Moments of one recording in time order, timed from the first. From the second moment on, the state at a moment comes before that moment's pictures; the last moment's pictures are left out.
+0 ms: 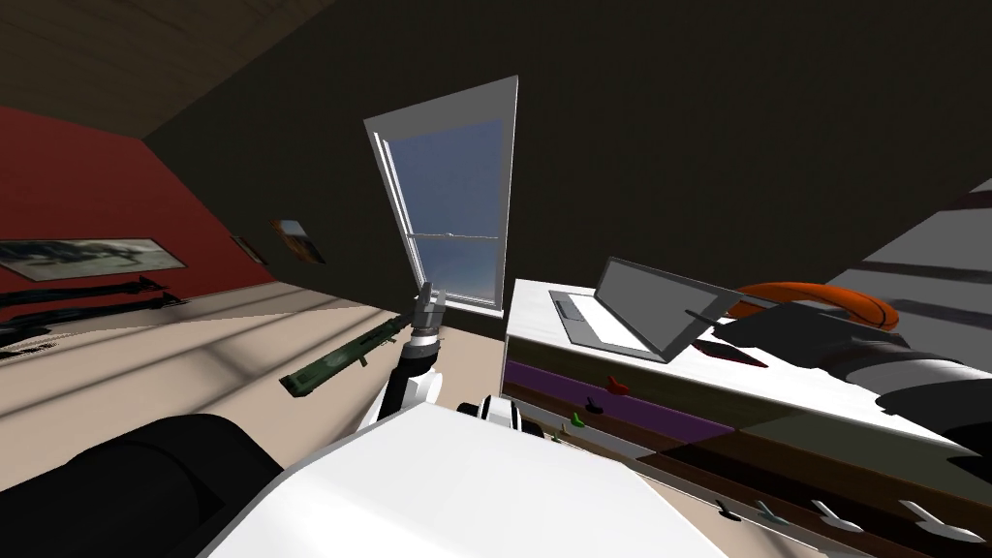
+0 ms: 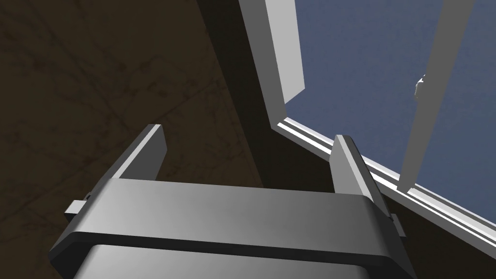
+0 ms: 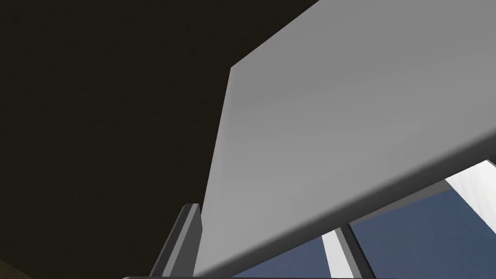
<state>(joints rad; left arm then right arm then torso) 0.47 -0.03 -0.07 -2.27 0.01 -0.56 -0.14 0.94 -1.14 -0.92 -2.12 0.79 -0.14 0.37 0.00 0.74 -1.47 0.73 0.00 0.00</state>
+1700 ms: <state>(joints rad) 0.47 -0.03 -0.07 -2.27 0.01 -0.56 -0.14 1.14 -1.18 -0.84 -2.32 1.17 0.08 0.70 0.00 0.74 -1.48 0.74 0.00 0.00</state>
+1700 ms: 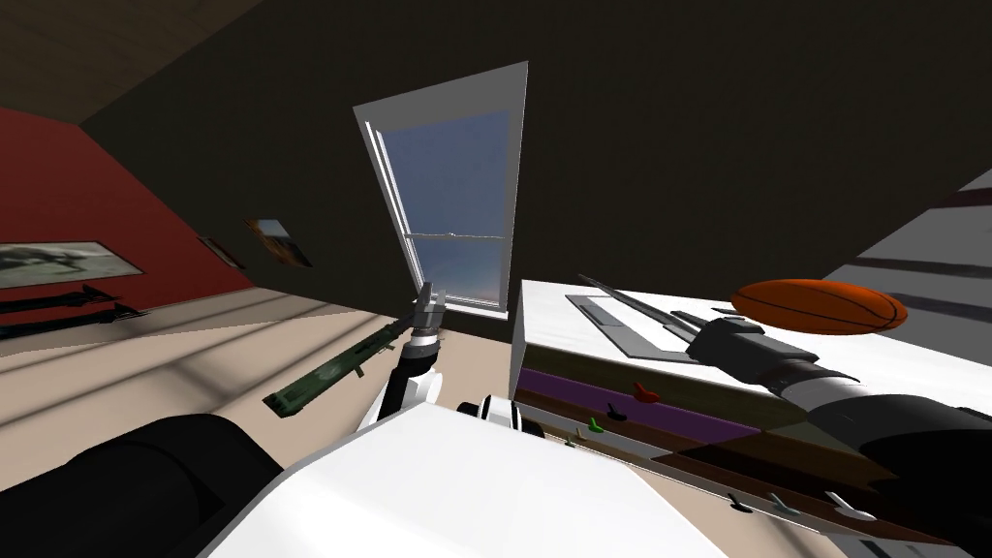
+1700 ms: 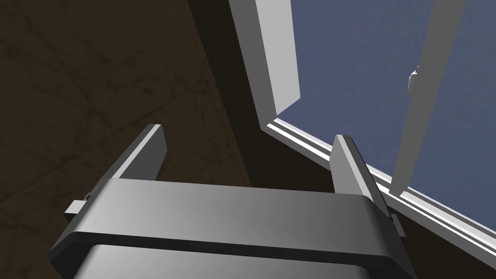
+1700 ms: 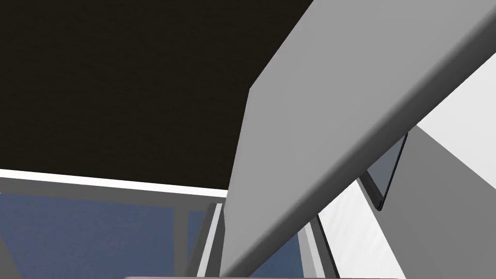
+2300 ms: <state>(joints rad) 0.47 -0.03 -0.07 -2.27 0.01 -0.56 -0.14 1.16 -1.23 -0.95 -2.30 1.13 0.02 0.66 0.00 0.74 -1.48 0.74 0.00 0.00</state>
